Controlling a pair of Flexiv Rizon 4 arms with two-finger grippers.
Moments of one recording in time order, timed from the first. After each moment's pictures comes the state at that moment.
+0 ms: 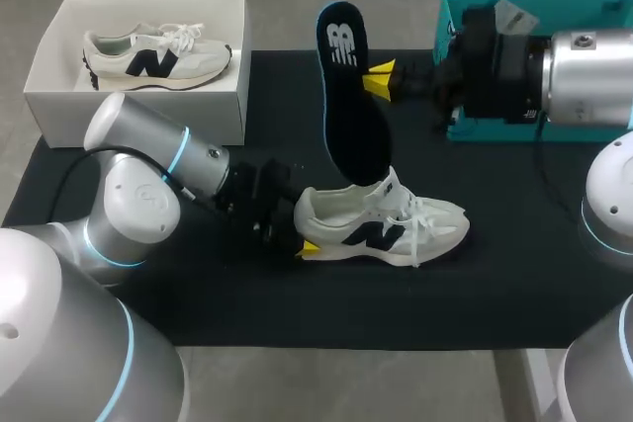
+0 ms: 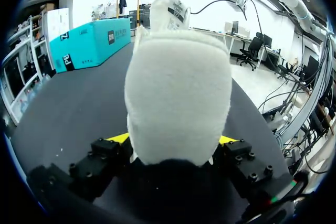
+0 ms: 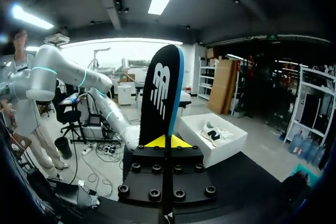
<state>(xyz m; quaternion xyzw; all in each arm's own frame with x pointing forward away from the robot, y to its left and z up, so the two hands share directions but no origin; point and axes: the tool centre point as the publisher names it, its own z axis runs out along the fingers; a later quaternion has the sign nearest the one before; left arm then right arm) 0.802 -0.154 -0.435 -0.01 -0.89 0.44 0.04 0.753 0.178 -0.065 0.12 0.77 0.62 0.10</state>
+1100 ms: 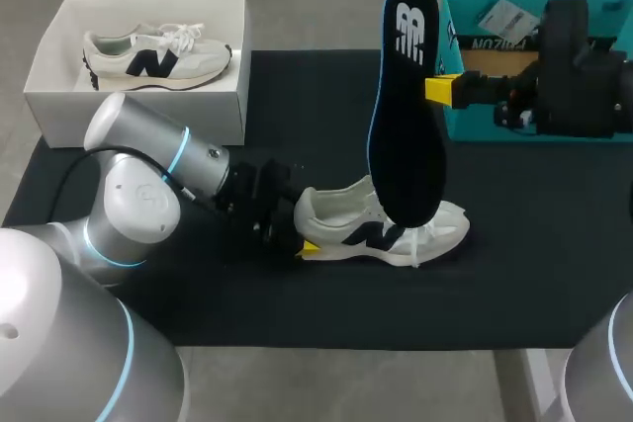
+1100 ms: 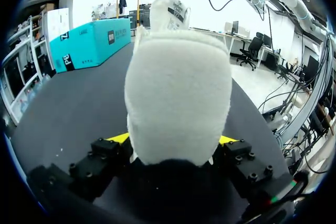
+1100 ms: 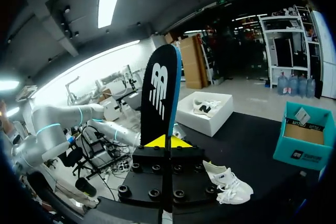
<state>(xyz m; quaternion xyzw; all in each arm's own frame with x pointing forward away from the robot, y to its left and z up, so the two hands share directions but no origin) 0.802 -0.154 -0.435 -0.01 -0.90 0.44 0.04 0.682 0.120 -0.025 0.33 0.74 0.59 0.04</state>
